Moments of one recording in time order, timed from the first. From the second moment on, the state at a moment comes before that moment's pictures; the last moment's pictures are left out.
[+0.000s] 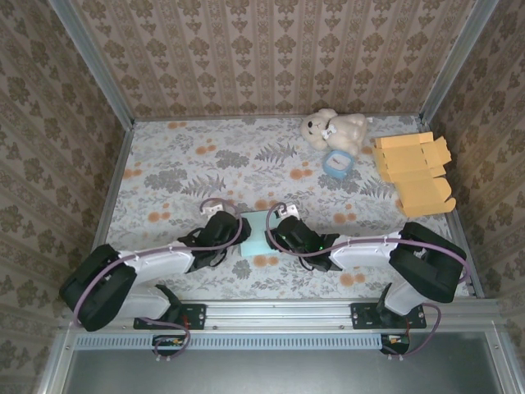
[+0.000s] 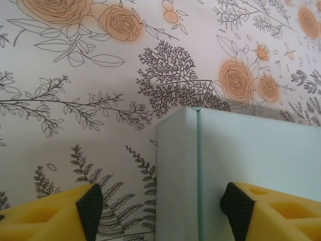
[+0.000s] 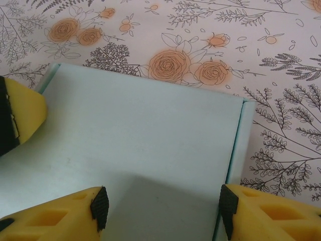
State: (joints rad) left arm -0.80 1.29 0.39 0.12 -0.23 -0.93; right arm 0.96 1.54 0.62 0.21 0.36 0.48
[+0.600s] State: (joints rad) left arm -0.83 1.37 0.42 0.22 -0.28 -0.93; right arm 0.97 1.27 0.55 0.04 0.36 0.57
